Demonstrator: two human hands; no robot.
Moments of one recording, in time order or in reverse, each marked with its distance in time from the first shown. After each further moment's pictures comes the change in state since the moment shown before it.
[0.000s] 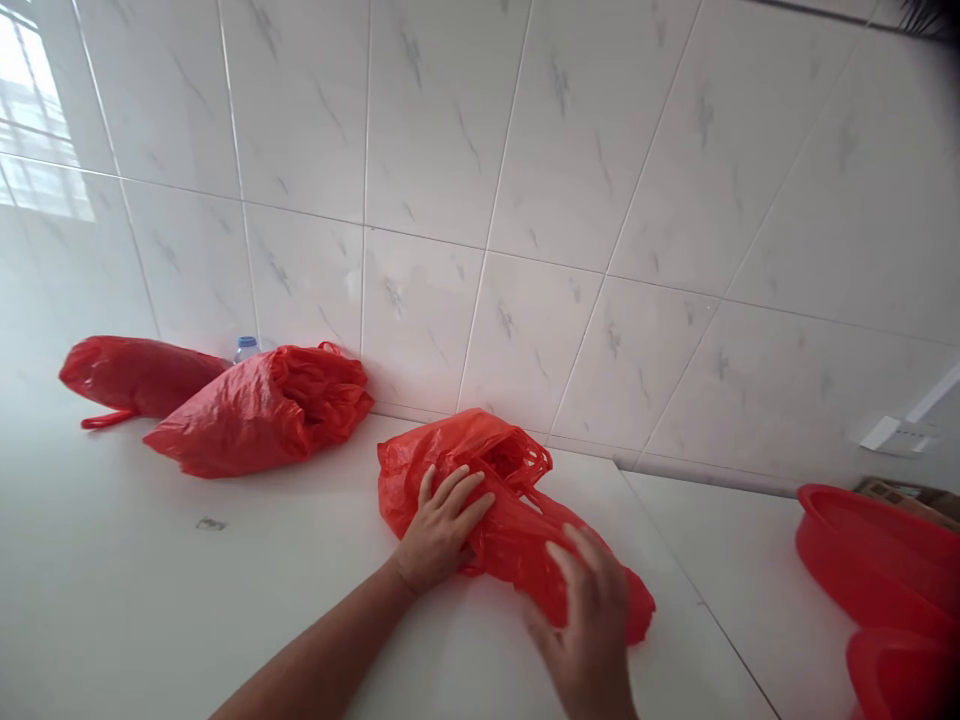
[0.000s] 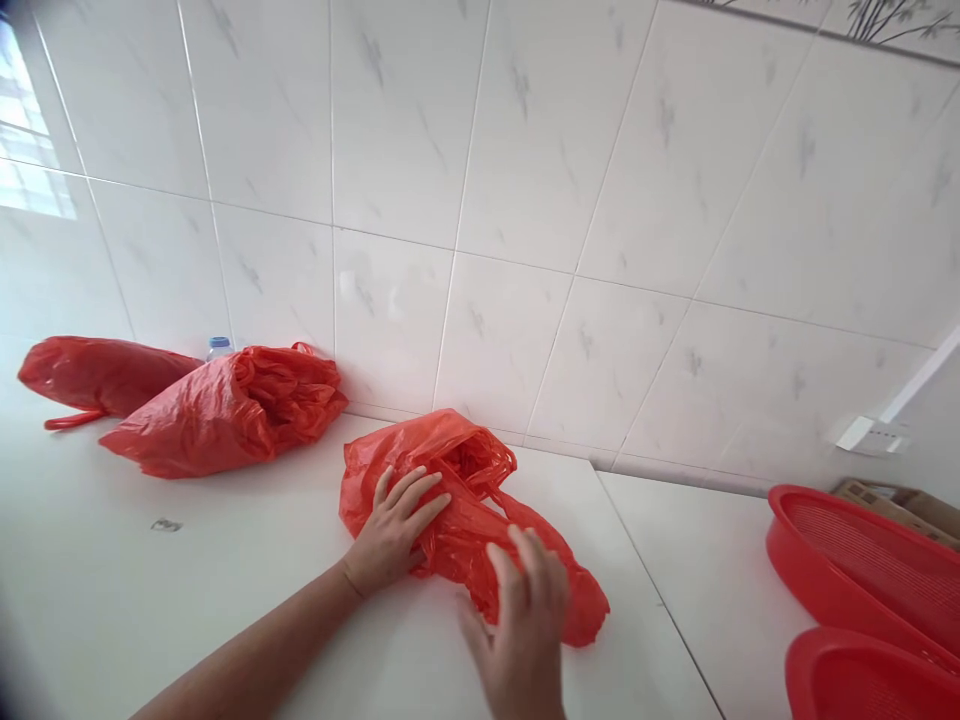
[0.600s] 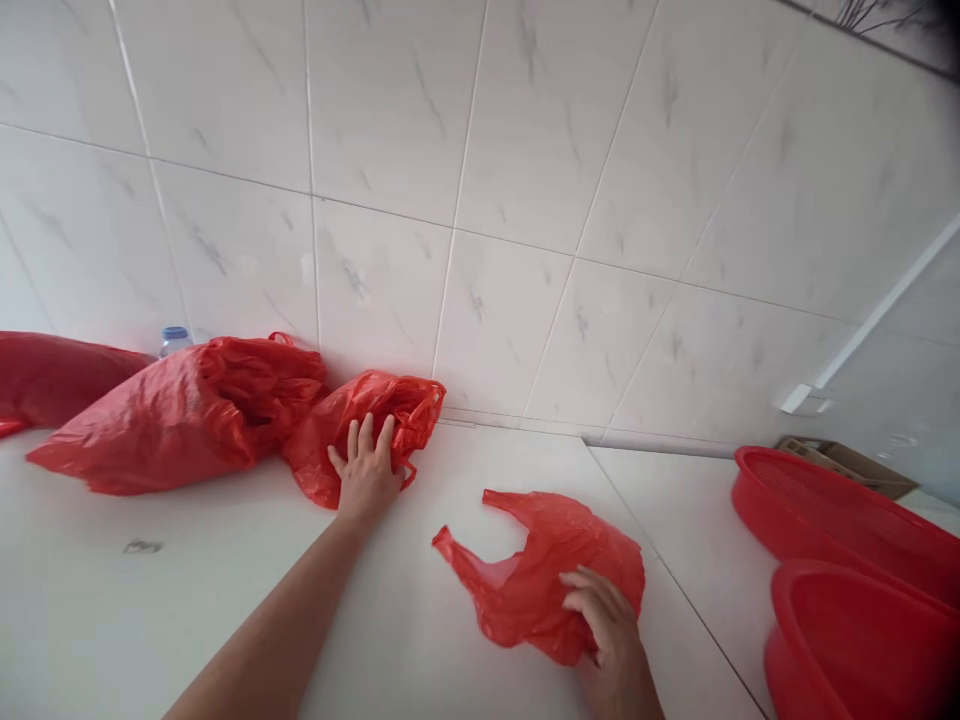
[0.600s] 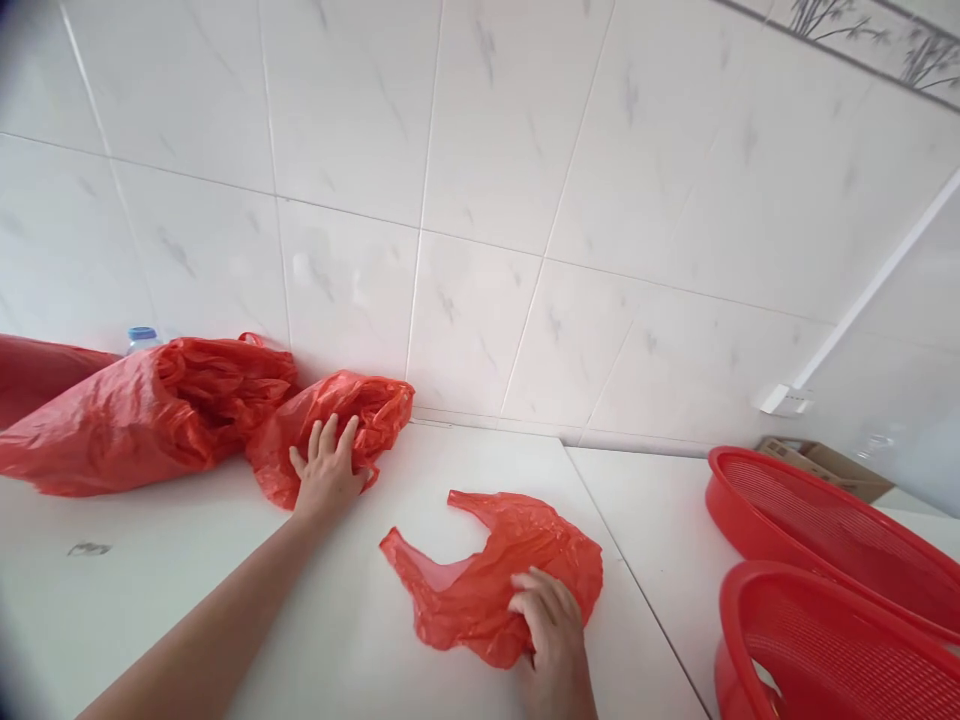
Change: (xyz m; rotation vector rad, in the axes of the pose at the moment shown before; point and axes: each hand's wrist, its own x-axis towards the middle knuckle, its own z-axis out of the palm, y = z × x) left_hand 0.020 -0.070 0.011 0.120 -0.048 -0.619; right_hand -0.052 0.038 -0.035 0.076 -0.295 0.223
